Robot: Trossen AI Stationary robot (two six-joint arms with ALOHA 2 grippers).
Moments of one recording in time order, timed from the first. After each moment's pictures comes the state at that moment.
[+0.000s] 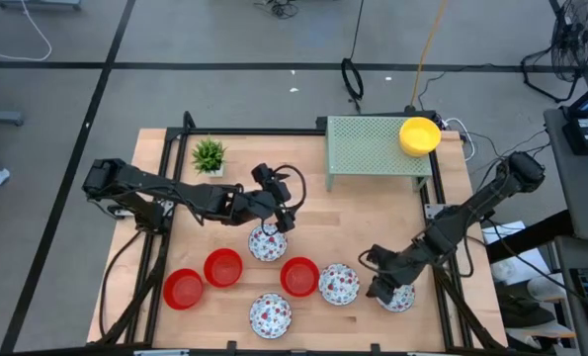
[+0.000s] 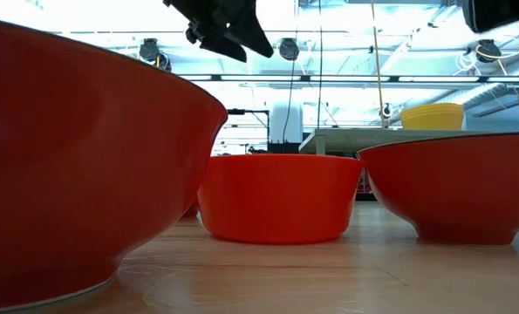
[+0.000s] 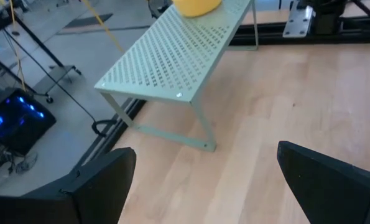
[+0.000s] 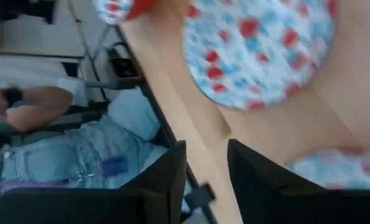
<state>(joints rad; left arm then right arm) -0.14 1.54 1.17 -0.19 -0.65 -0.07 0.66 1.20 0.70 -0.25 -0.01 1.40</state>
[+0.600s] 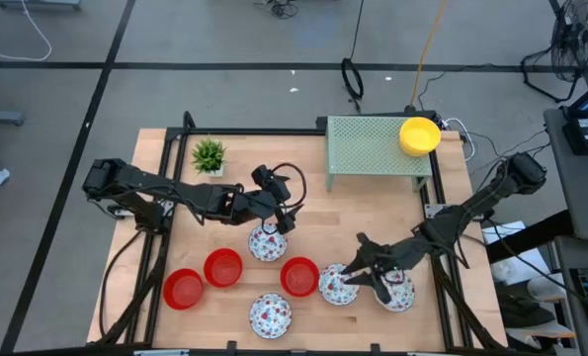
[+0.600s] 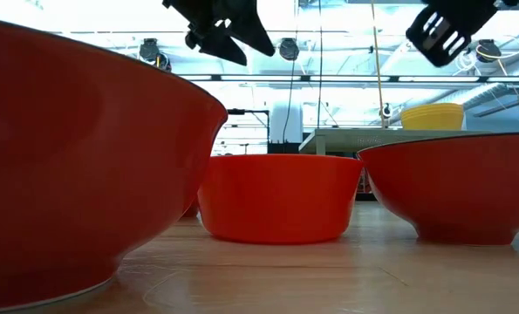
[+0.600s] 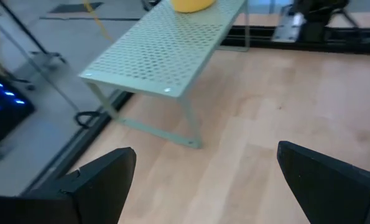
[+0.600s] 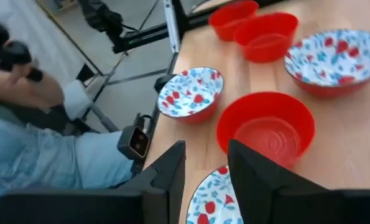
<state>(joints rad) -0.14 1.54 1.17 -0.20 -0.60 -0.15 0.57 1.20 0.63 0.18 0.18 0.54</state>
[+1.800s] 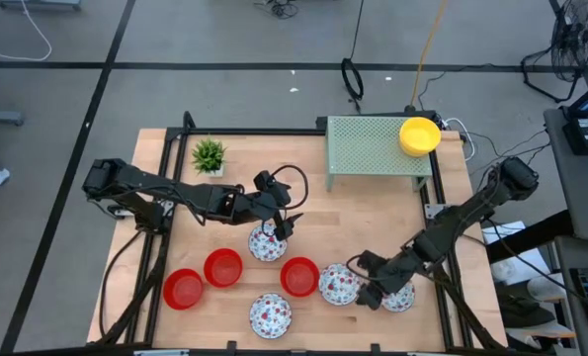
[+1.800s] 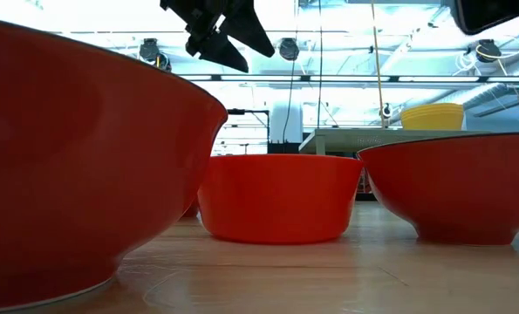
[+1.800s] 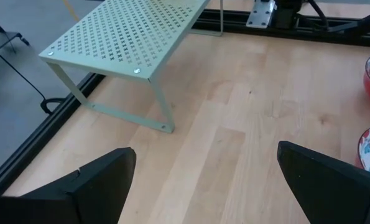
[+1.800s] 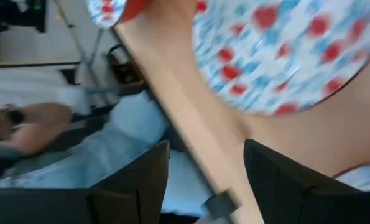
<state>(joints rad) -0.14 1.54 1.17 -0.25 -0.49 -0.22 0.65 1.34 0.79 -0.22 -0.05 1.51</state>
